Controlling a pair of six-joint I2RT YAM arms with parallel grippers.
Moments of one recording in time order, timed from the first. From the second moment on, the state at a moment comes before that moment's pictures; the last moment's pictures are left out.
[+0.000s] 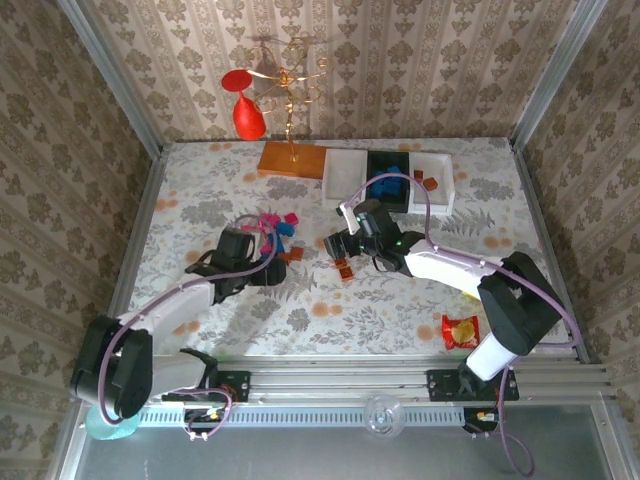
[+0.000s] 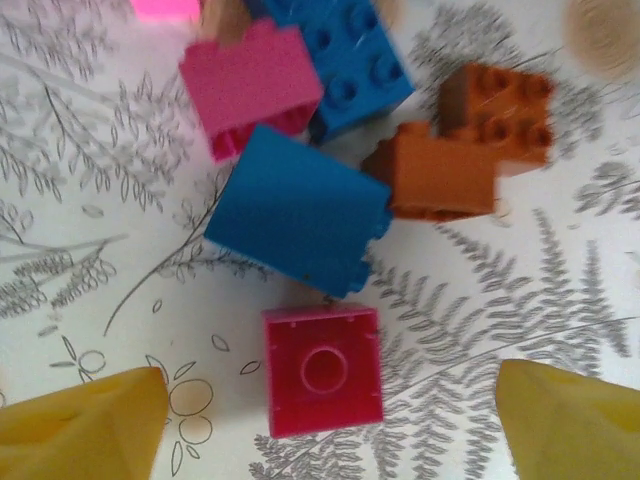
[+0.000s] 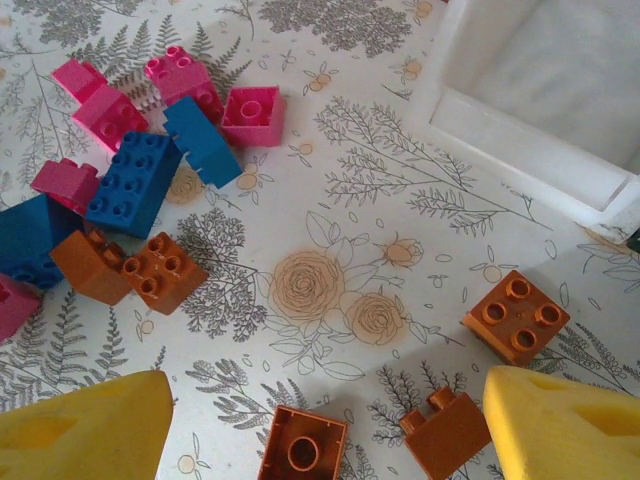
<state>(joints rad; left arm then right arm) -0.45 1.30 0.58 -0.30 0.09 -0.33 0.63 1.61 0.96 -0.02 0.02 0.13</state>
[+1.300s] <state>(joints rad) -0.59 1.71 1.21 -0.12 0.08 -0.22 0.47 1.44 0.72 0.15 0.10 0.33</state>
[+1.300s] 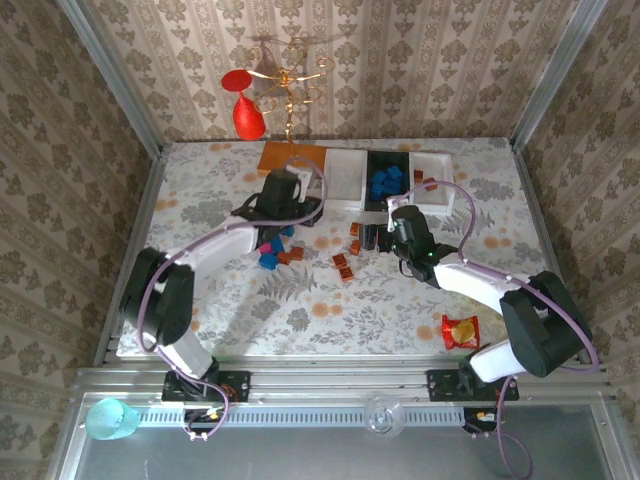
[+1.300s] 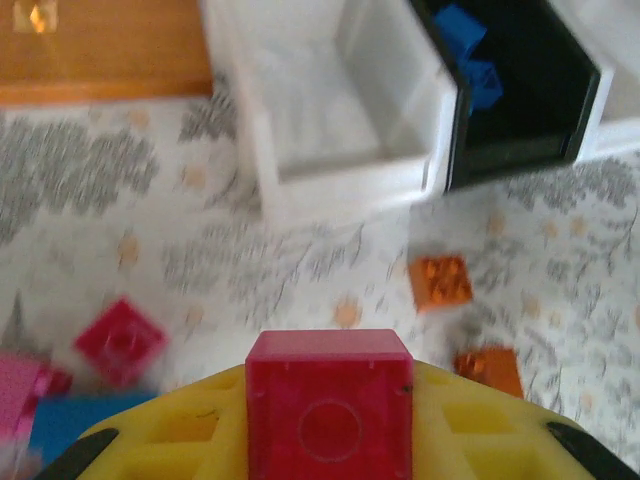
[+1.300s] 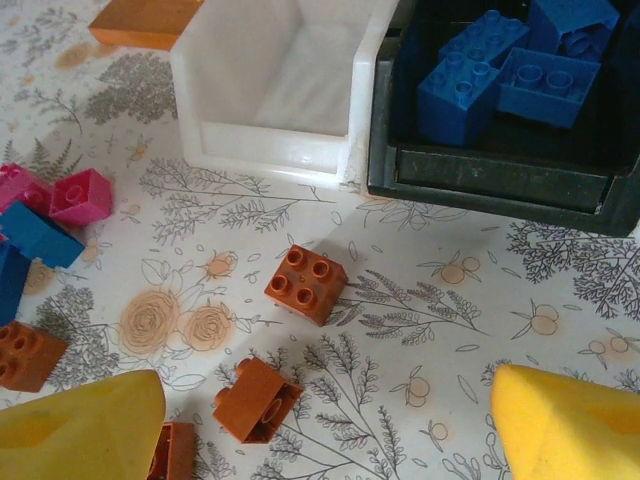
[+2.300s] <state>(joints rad) -0.59 2.05 1.76 -0.44 0.03 -0.02 0.50 1.30 0.63 0.19 0.11 0.30</state>
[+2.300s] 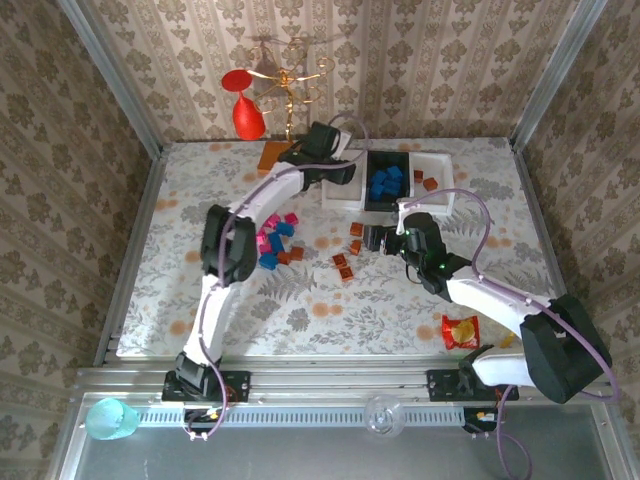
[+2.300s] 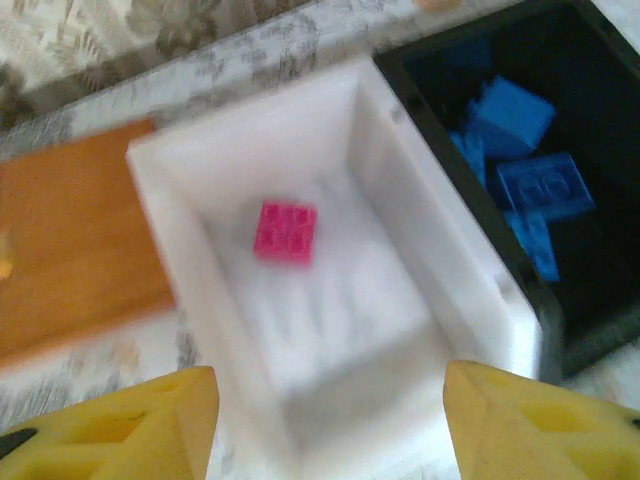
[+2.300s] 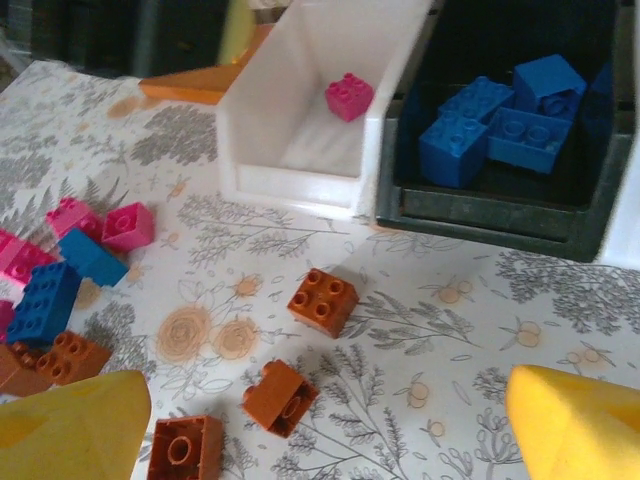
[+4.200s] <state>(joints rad) -0.16 1.85 1.13 -0.35 0.08 -0.22 0.61 1.50 0.78 0.20 0.02 0.23</state>
